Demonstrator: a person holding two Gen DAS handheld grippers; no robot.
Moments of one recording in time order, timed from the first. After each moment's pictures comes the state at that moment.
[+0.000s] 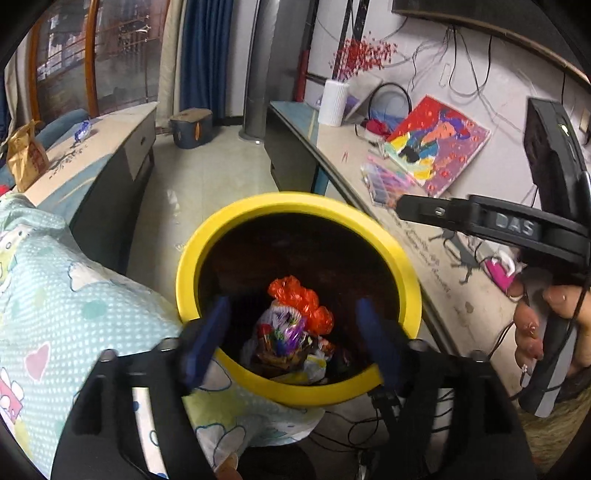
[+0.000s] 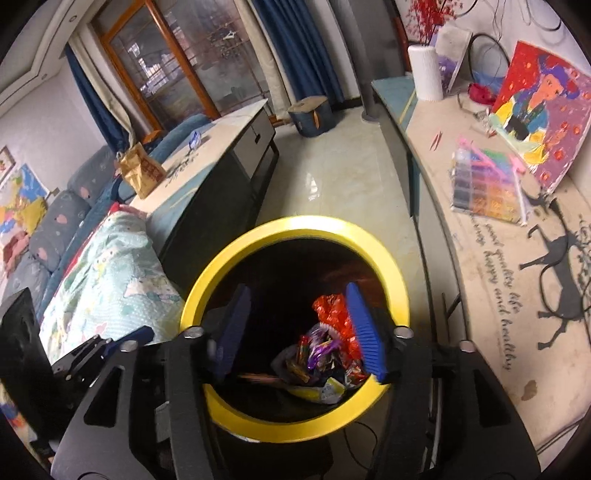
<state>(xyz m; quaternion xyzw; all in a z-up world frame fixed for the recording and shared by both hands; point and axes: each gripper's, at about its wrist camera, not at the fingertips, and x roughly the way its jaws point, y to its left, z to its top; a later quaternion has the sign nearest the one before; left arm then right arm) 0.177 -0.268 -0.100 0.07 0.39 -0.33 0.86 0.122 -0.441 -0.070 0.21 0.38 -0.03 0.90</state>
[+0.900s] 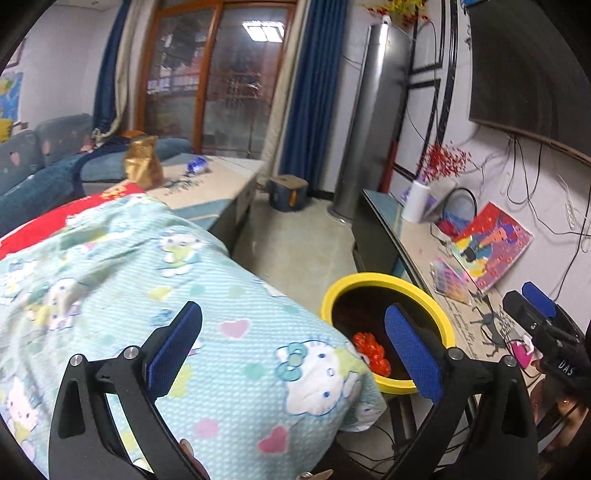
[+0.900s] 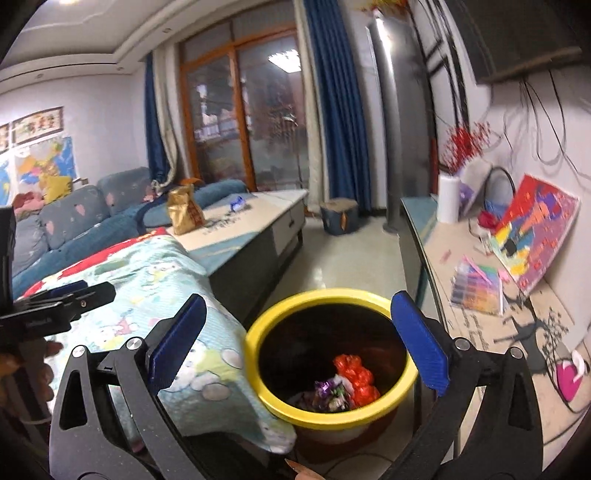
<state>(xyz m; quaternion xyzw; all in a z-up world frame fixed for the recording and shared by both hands) 0.101 -0.108 -0.010 -0.03 0.27 -0.16 0.95 0.019 -0.332 -0.002 0.07 0.19 -0.01 0.98</state>
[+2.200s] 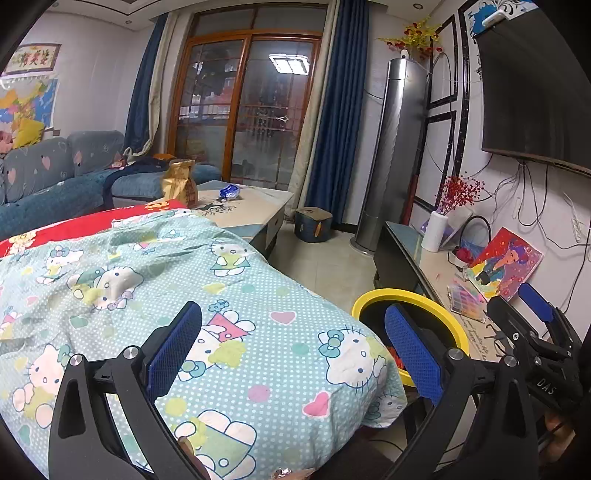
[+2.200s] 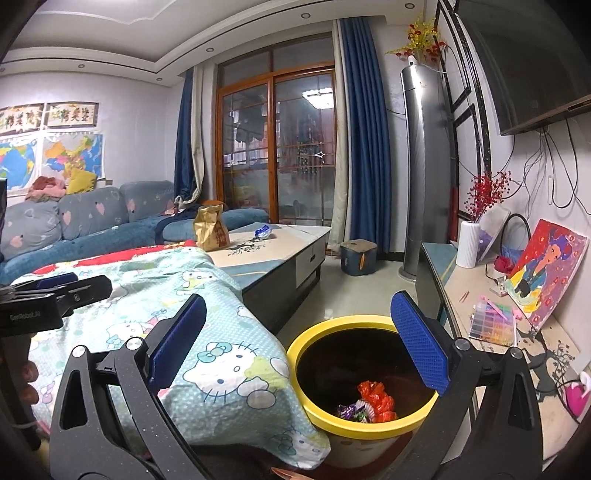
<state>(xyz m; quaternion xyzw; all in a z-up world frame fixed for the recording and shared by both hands) 0.043 -0.059 -0.017 -0.05 0.22 -0.12 0.97 -0.013 -0.270 -0.006 0.02 0.12 0.02 0.99</state>
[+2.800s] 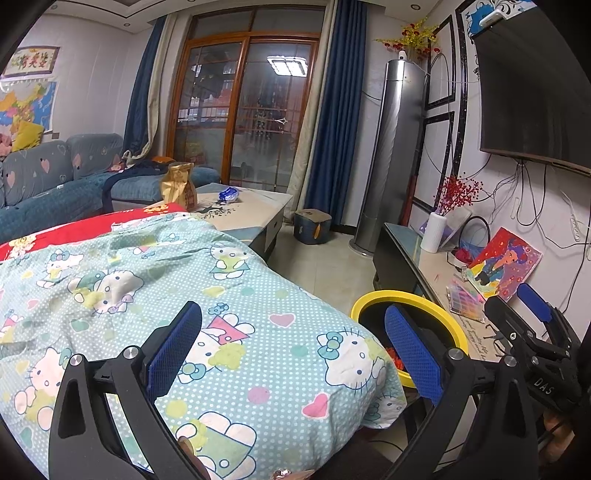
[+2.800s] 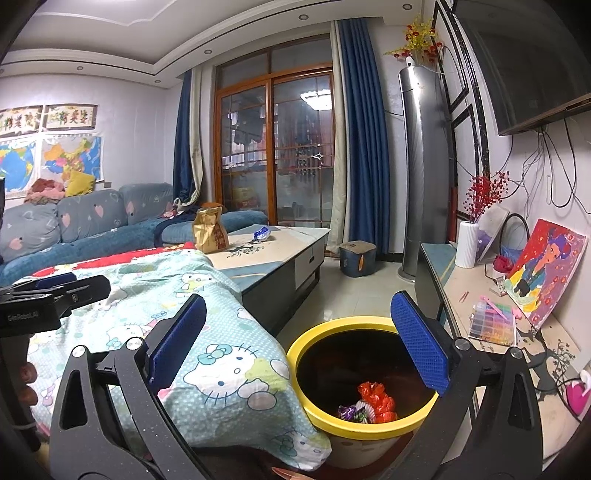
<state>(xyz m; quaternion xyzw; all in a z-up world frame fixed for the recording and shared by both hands) 0.042 -0.062 -0.013 -0.05 0.21 -0.12 0.97 -0.012 -0.271 -0.007 0.02 0.11 0.01 0.99</state>
